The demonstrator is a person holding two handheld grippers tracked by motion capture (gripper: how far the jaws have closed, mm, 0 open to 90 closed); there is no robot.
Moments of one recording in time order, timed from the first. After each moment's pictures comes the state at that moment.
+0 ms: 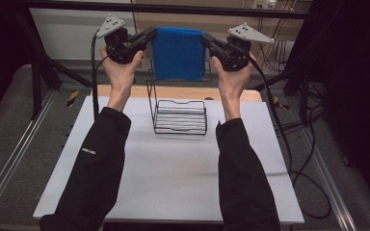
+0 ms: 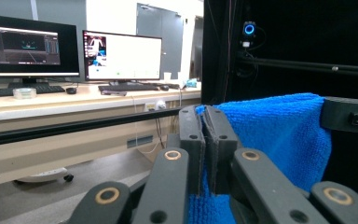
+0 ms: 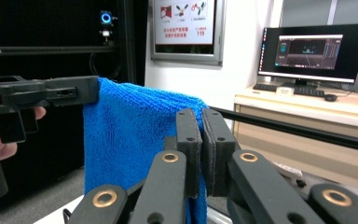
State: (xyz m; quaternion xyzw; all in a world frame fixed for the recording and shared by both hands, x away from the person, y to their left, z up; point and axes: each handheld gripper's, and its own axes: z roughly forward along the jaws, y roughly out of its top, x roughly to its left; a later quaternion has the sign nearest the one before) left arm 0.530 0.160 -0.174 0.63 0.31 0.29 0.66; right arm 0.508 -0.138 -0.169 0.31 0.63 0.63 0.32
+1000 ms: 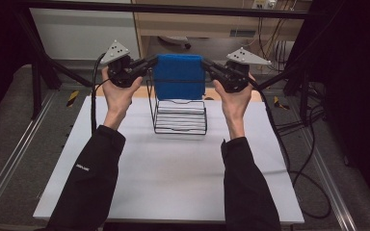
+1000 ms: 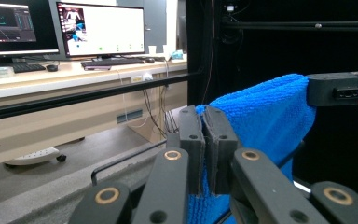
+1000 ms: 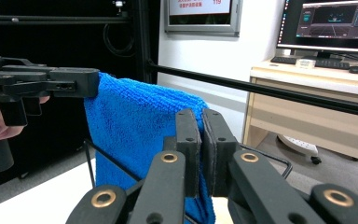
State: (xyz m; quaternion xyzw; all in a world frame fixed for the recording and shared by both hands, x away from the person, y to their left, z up) left arm 0.506 0.165 -0.219 0.67 0.28 0.27 0.63; right arm 0.490 -0.147 -0.214 0.31 0.67 0.61 0.28
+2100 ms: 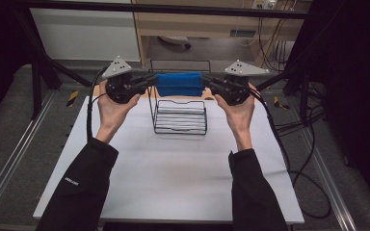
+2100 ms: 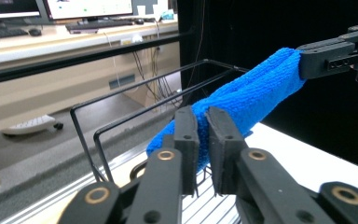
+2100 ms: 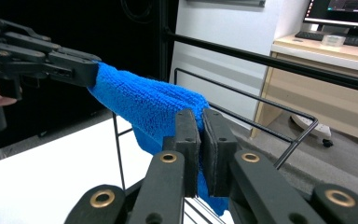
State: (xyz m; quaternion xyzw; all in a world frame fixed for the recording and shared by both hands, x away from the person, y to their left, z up) left arm 0.475 0.169 -0.230 0.73 0.29 0.24 0.57; right arm 0.472 -0.152 -0.230 0.29 0.72 0.57 0.26
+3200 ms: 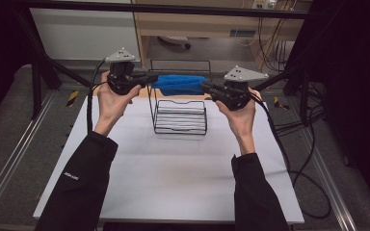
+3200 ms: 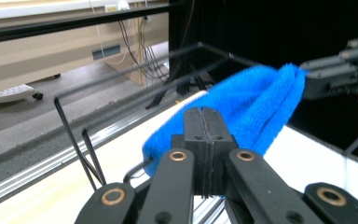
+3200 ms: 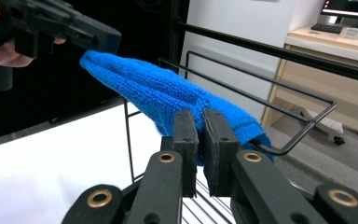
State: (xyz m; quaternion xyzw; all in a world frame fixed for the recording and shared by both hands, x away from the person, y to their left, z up) left arm 0.490 0.164 -0.220 0.77 0.30 0.18 0.54; right arm 0.469 -0.156 -0.243 0.27 0.74 0.57 0.24
